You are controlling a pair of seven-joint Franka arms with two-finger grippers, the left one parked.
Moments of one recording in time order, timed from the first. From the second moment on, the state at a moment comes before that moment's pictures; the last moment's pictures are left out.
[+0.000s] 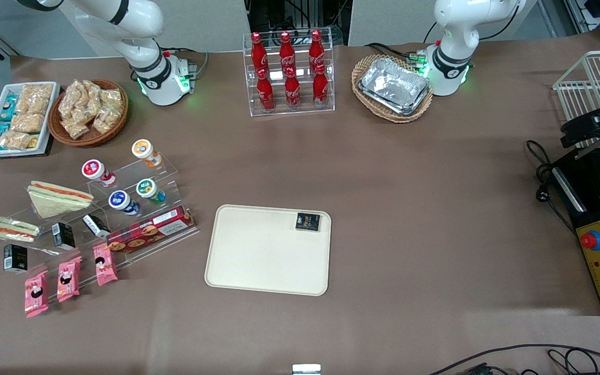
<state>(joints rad) -0.09 0.33 -0.45 -1.57 0.20 1.96 -1.93</state>
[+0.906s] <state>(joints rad) -0.15 0.39 -0.47 -1.59 0.20 1.94 -2.17</state>
